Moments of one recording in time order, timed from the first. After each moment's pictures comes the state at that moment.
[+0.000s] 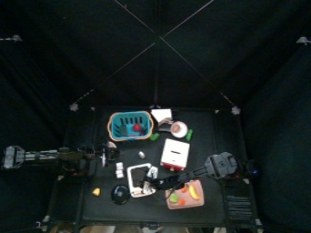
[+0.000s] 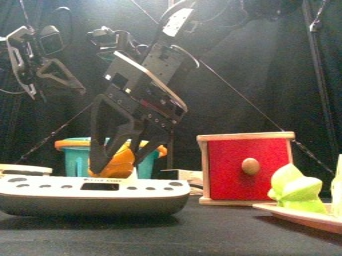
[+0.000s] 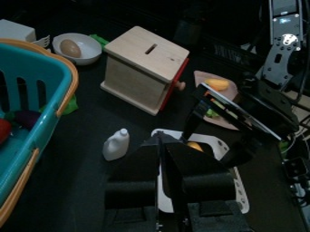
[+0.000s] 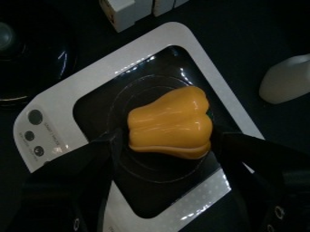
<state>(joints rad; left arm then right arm) 0.21 -0.86 1.23 0.86 -0.13 -1.10 0.25 0.43 0.11 -0.84 0.59 1.17</state>
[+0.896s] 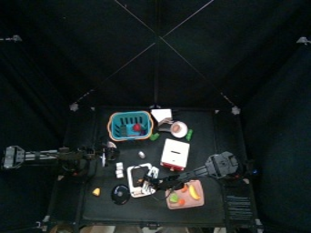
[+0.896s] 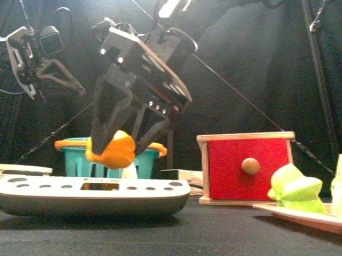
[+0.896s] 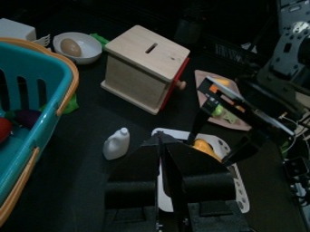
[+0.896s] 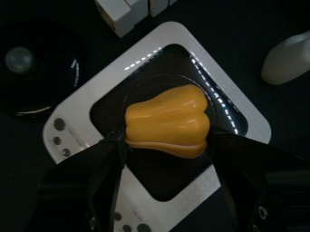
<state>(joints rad) 0.21 -0.86 1.24 0.86 -0.13 -1.10 0.25 0.39 0.05 -0.66 0.66 1.17</state>
